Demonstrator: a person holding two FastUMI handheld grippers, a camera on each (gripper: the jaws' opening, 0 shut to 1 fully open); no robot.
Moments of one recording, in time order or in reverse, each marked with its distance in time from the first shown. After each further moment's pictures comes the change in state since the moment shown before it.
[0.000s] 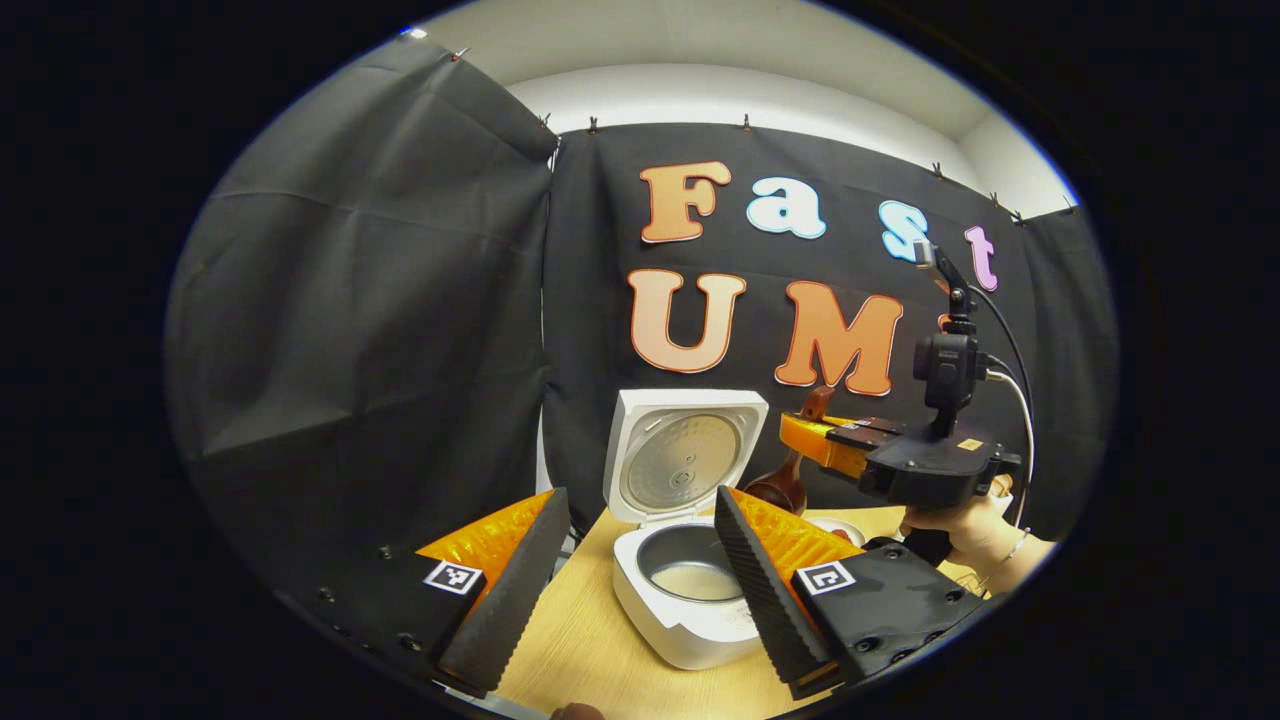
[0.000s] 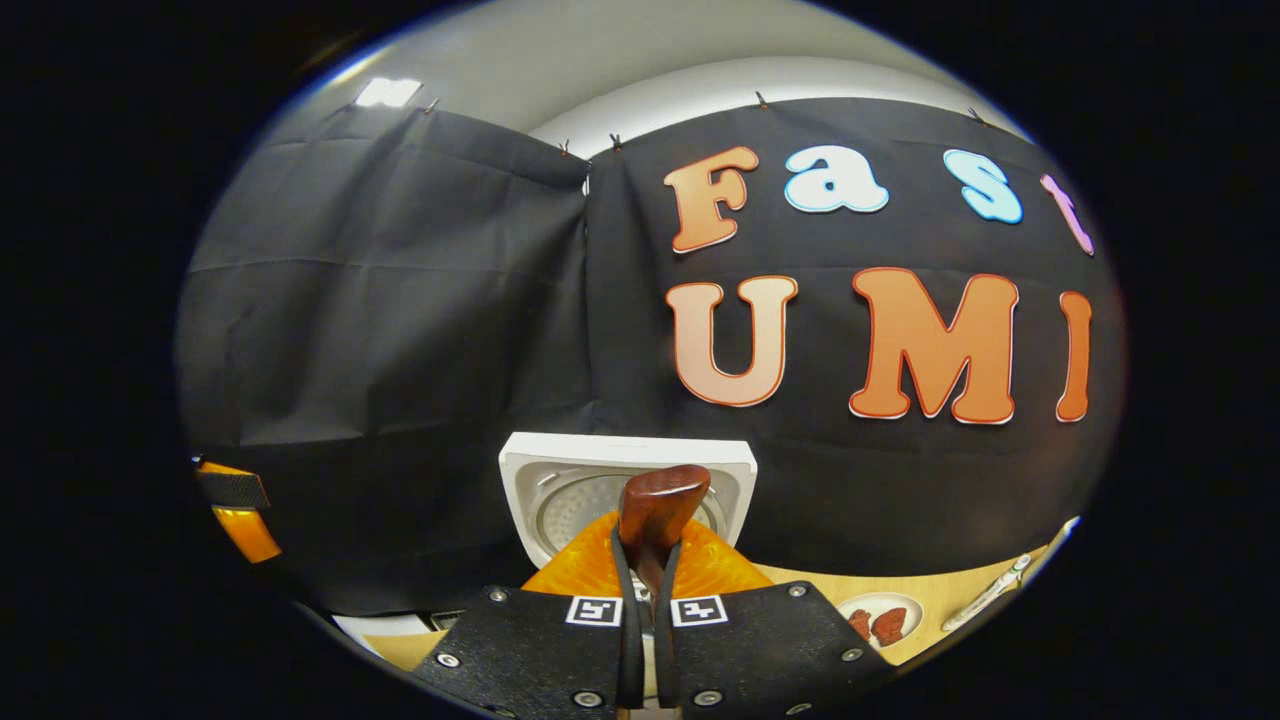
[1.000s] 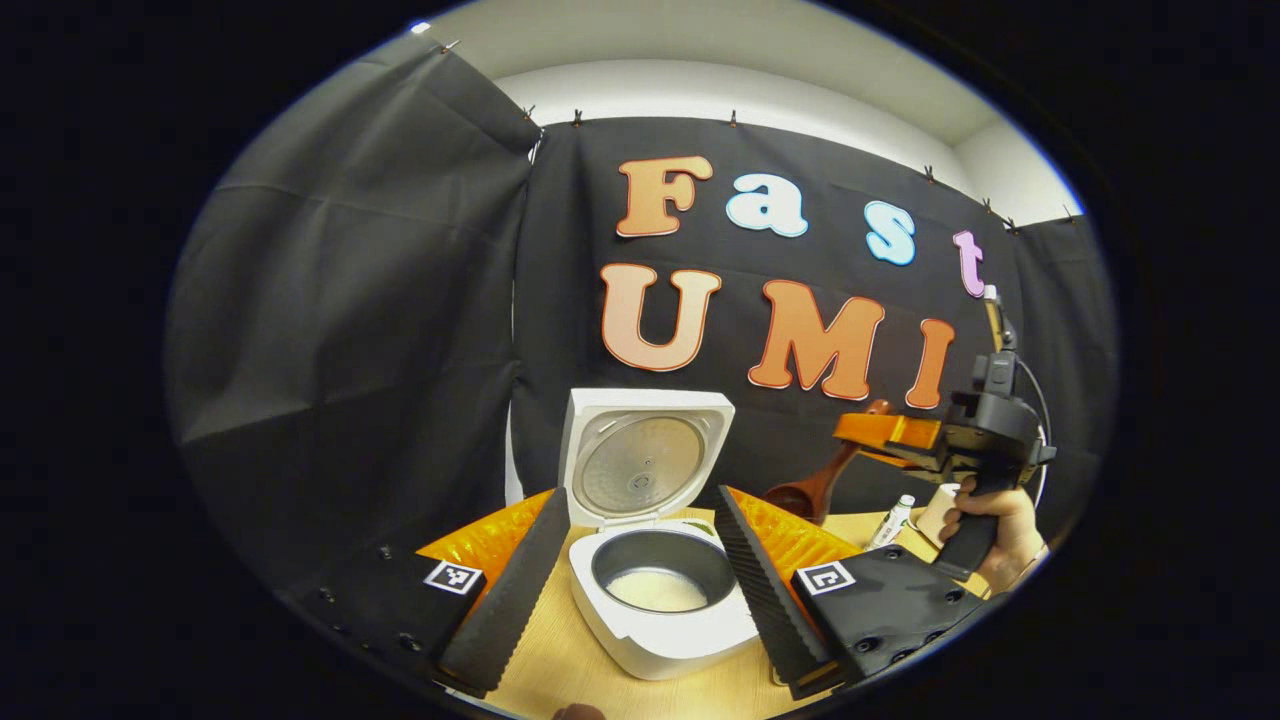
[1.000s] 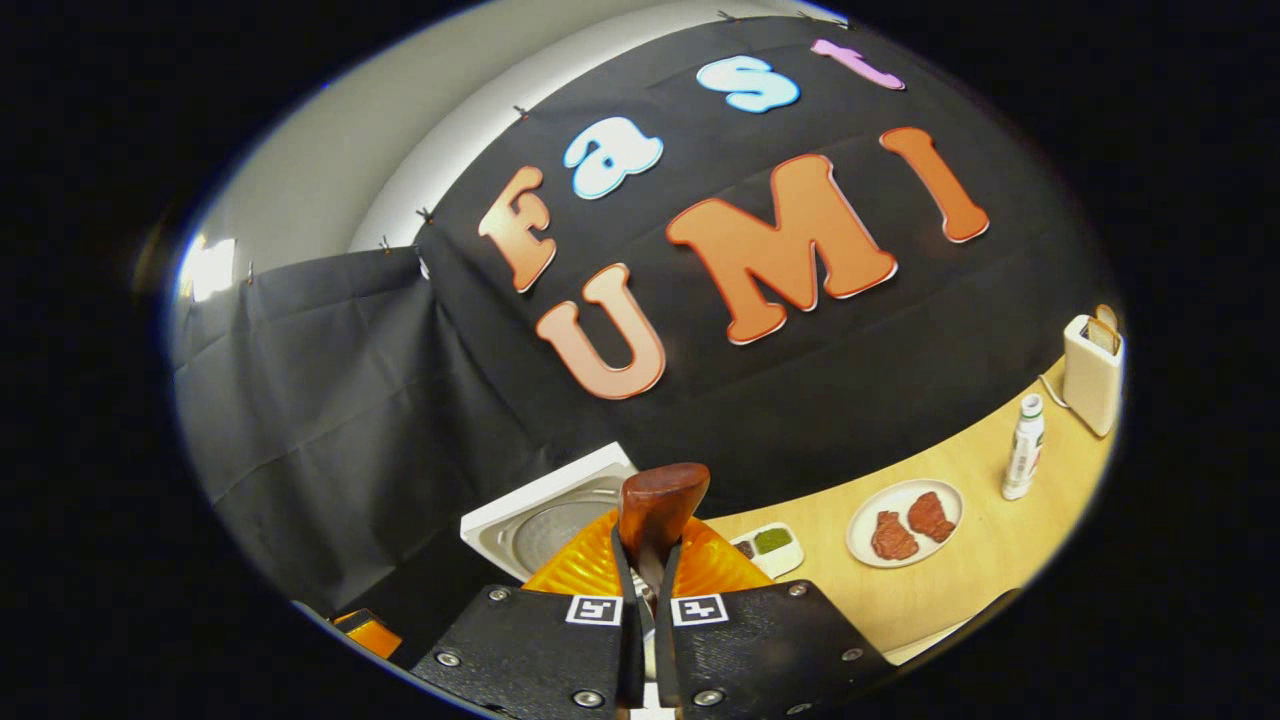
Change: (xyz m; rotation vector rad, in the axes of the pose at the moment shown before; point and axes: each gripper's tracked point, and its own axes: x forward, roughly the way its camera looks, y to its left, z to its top) left arm 0.028 -0.052 0.003 -0.016 0.008 -0.070; right arm -0.070 -0.130 -0.003 0.596 0.036 -0.229
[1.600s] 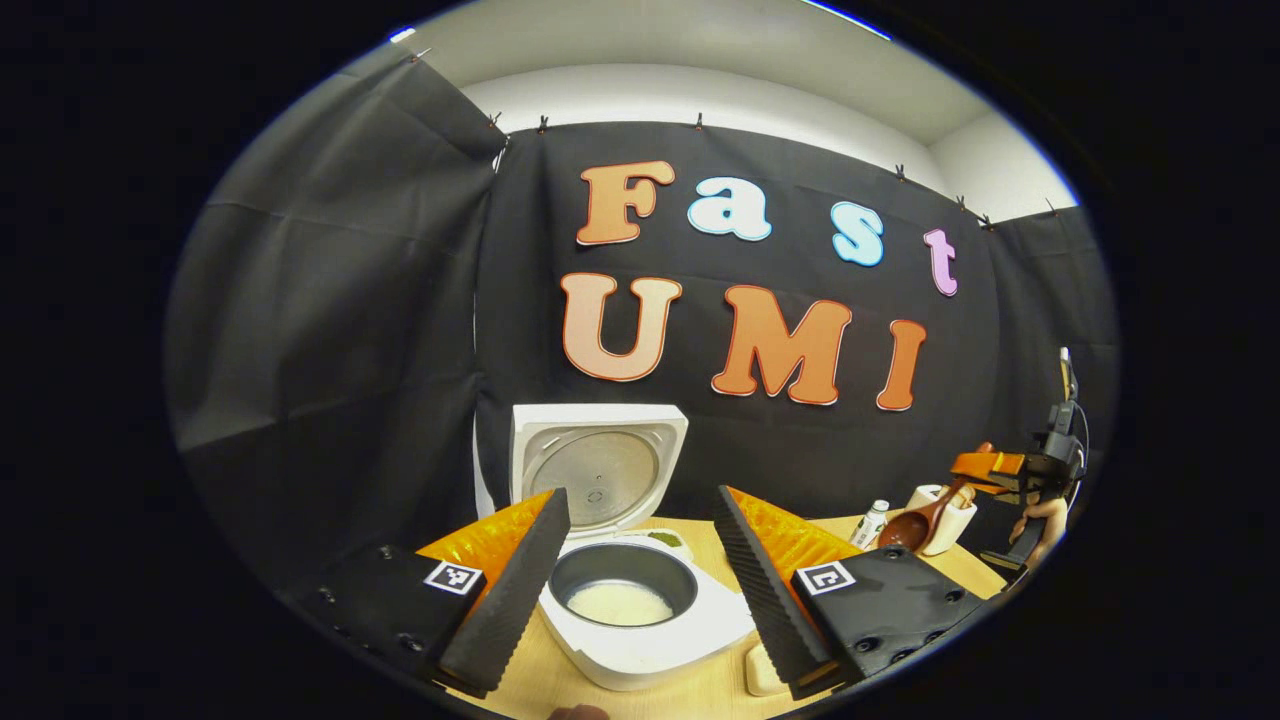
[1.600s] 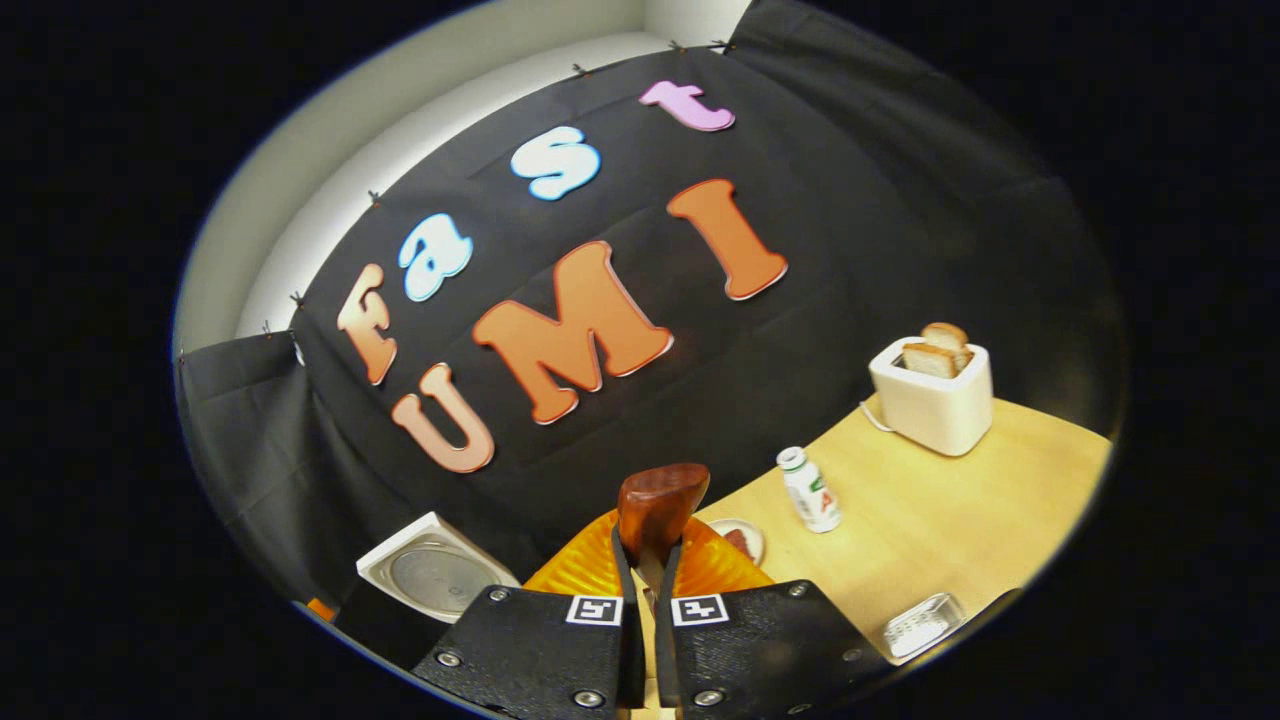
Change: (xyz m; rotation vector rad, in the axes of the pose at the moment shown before) left arm 0.008 -0.046 0.013 0.011 -0.022 -0.070; right arm -0.129 -0.225 0.063 0.109 -0.150 -0.384
